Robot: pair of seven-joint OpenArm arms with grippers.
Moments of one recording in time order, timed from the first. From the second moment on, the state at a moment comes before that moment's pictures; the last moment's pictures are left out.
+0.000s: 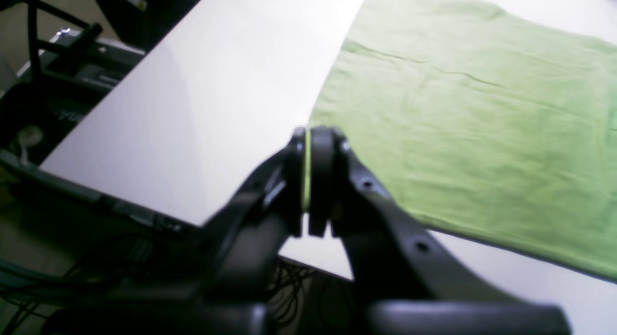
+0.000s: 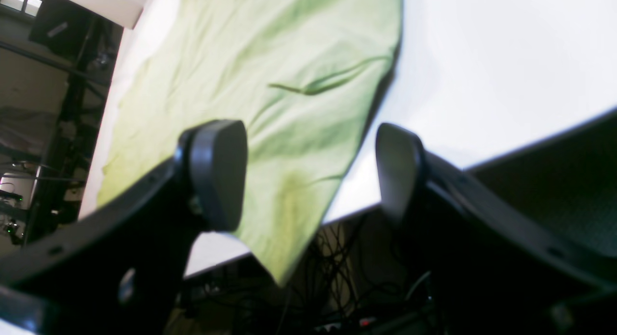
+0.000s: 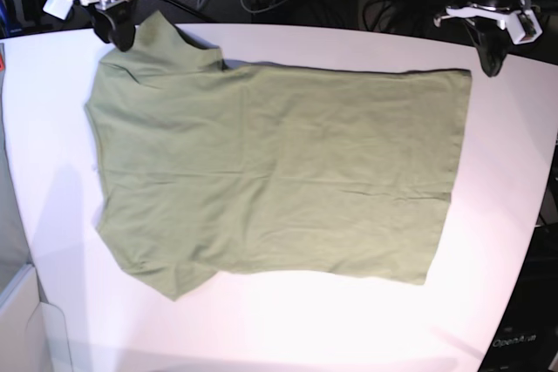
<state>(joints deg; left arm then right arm) 42.5 7.5 -38.0 109.8 -14.9 -26.7 -0.4 -45.3 29.8 -13.7 81.7 65.4 22.3 32.2</state>
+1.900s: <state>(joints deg) 42.5 8.0 -38.0 109.8 -14.9 -26.7 -0.4 -40.8 28.7 -17.1 81.3 65.4 22.2 20.4</state>
